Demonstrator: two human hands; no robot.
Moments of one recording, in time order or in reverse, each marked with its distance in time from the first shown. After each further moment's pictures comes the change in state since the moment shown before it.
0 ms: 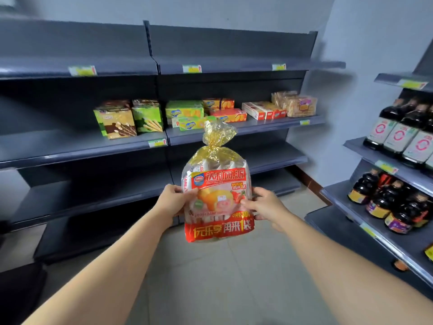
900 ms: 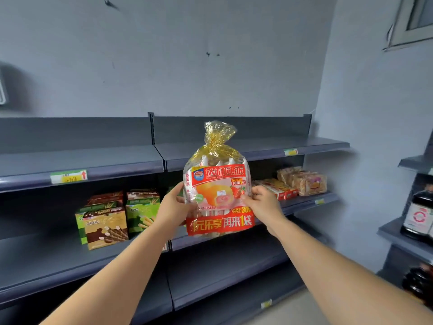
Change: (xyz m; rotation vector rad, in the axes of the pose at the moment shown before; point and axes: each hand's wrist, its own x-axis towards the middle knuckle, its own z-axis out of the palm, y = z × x) left_hand 0.251 0.239 -0.092 0.114 0.081 0.442; right_hand 0.257 -0.265 0.025 -0.074 0.336 -0.388
